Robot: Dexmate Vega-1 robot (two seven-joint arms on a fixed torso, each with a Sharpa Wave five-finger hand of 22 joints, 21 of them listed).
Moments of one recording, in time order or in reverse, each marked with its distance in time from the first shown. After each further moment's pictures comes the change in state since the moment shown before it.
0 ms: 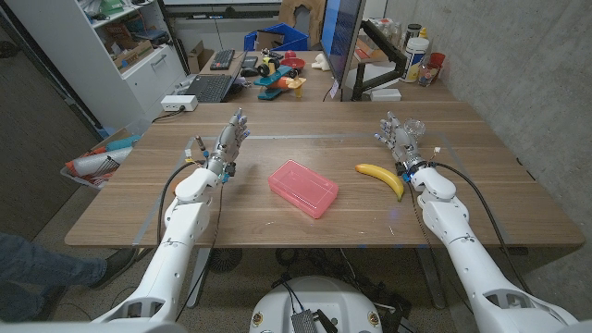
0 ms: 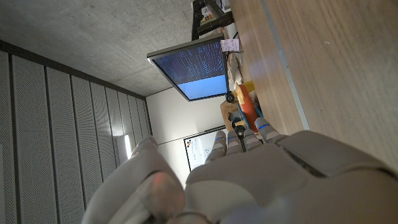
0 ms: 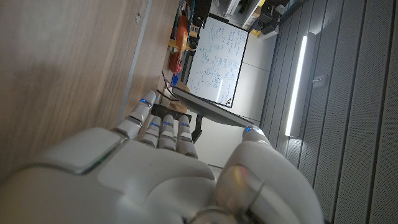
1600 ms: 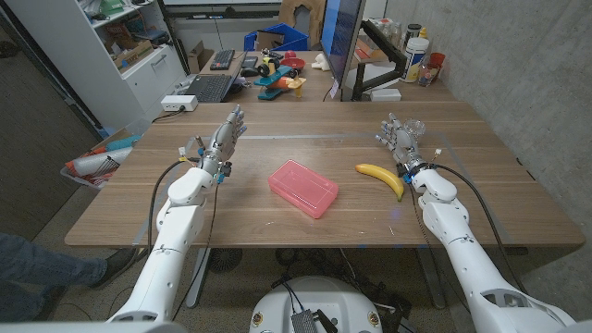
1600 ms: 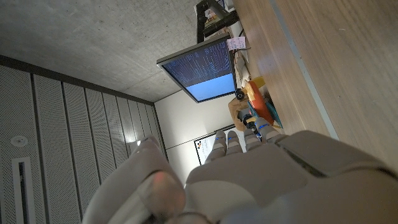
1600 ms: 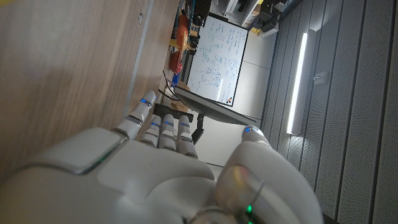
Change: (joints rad) left arm 0.068 0.013 -0.020 -0.126 0.046 -0.007 -0.001; left_hand 0.008 0.008 0.004 -0.012 0.000 0.000 0.000 0.000 0.000 0.000 0.000 0.000 -0.005 0.000 0.000 0.004 0.000 0.001 0.019 -0.029 0.005; right arm 0.006 0.020 0.027 0.027 -0.006 0.008 0.029; right_hand -0.005 0.005 0.000 0.000 0.000 0.005 -0.005 0.000 0.000 0.016 -0.005 -0.017 -0.002 0.009 -0.002 0.000 -0.014 0.015 0.003 -0.025 0.000
